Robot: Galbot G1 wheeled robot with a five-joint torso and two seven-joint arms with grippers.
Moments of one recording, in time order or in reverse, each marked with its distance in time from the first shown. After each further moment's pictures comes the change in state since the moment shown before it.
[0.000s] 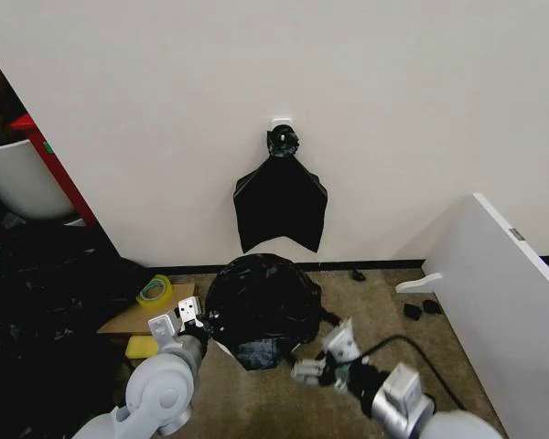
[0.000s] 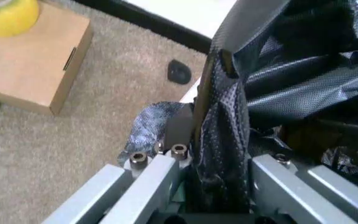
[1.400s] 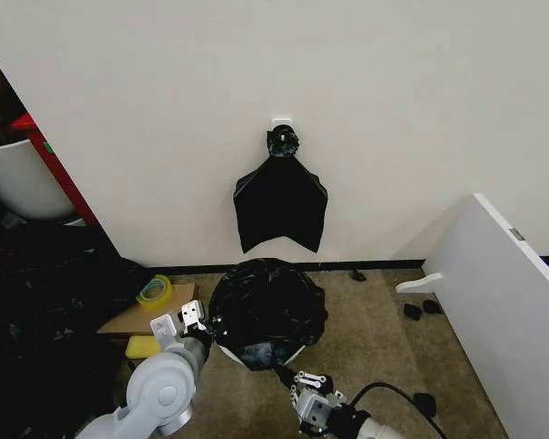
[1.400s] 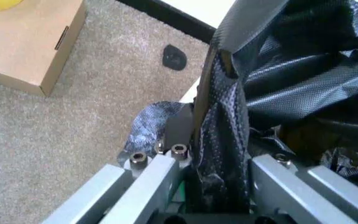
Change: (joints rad) left arm 0.006 -0.012 -0.007 -0.025 -0.061 0.018 -0.030; right arm -0.019 0.008 -0.119 -0.196 -0.450 0.269 -0.078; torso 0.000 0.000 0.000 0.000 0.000
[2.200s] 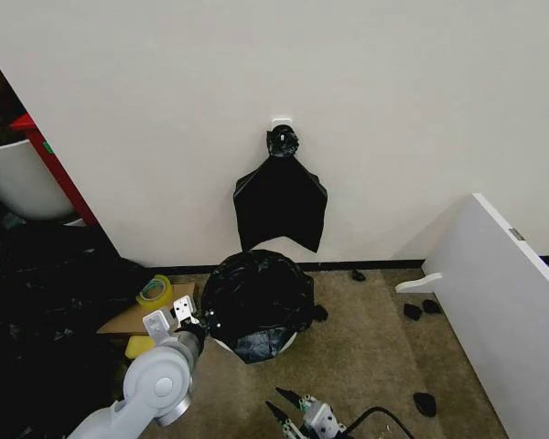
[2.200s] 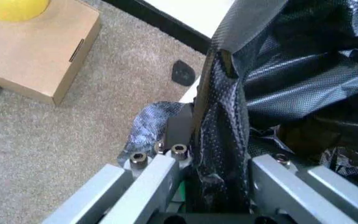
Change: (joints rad) left arm -0.013 0.014 -0.023 0.022 -0.030 -0.057 -0.002; right arm -0.081 0.029 0.024 0.089 0.761 -0.105 0.059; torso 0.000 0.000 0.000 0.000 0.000
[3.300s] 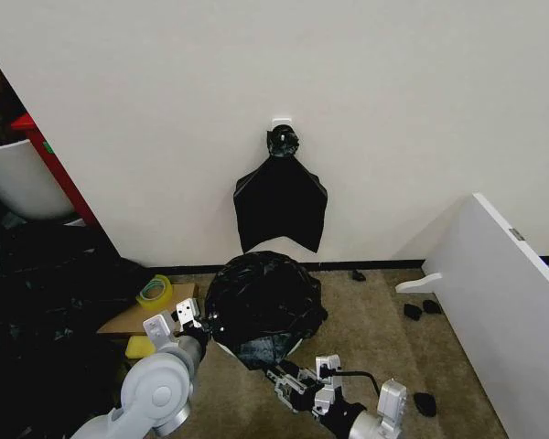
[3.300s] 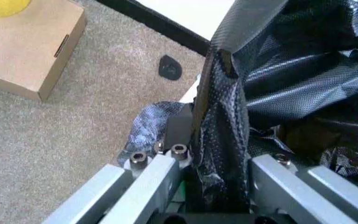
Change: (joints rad) left arm 0.023 0.009 0.009 -0.042 0.007 0.001 0.012; right arm 0.088 0.093 0.040 -0.002 0.478 -0.090 0.141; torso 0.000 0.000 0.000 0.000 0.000
